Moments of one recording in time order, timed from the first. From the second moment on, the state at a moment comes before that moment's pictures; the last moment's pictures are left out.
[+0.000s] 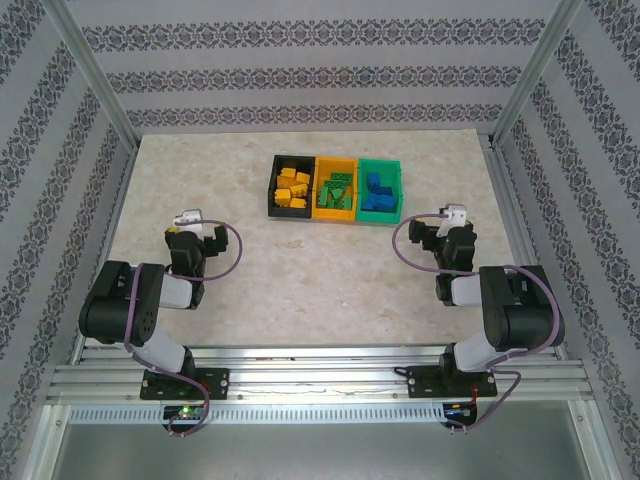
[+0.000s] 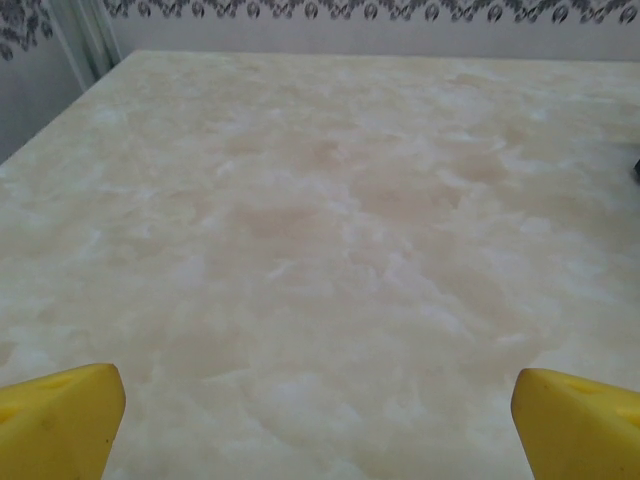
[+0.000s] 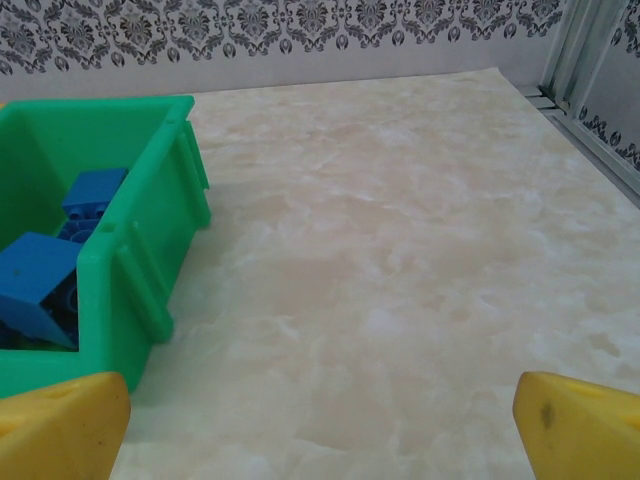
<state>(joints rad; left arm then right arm) -0.01 1.59 0.34 0.93 -0.20 -0.06 -0.02 1.53 0.32 0.92 0.02 0.08</state>
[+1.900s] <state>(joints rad) -0.01 1.59 0.35 0.92 -0.20 -0.05 0.02 1.53 0.35 0.88 0.01 0.03</state>
